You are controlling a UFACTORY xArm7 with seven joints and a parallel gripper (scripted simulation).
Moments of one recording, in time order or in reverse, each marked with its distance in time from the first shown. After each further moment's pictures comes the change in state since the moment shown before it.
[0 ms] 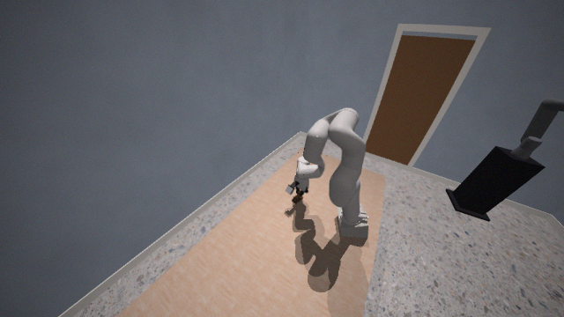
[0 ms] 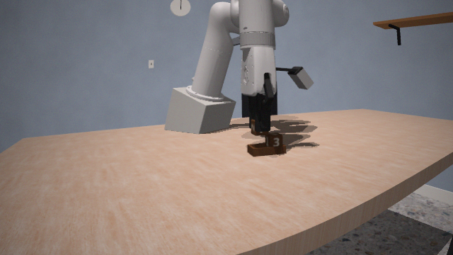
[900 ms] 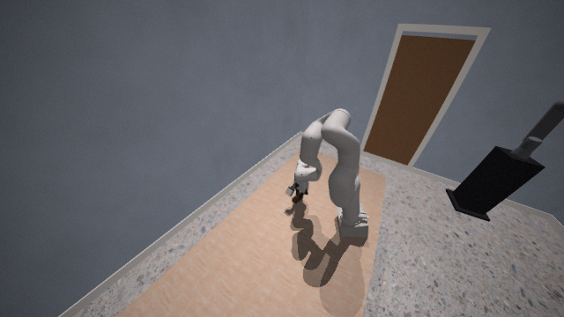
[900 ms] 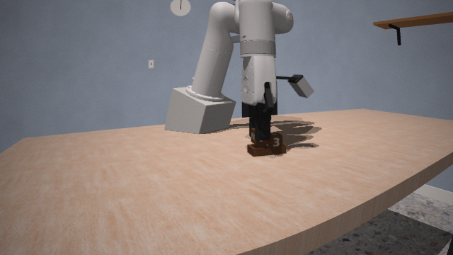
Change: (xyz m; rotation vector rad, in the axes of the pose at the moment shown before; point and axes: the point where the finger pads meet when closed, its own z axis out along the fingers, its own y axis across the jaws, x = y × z) arm 0.000 0.000 0.018 0.001 -0.001 0.000
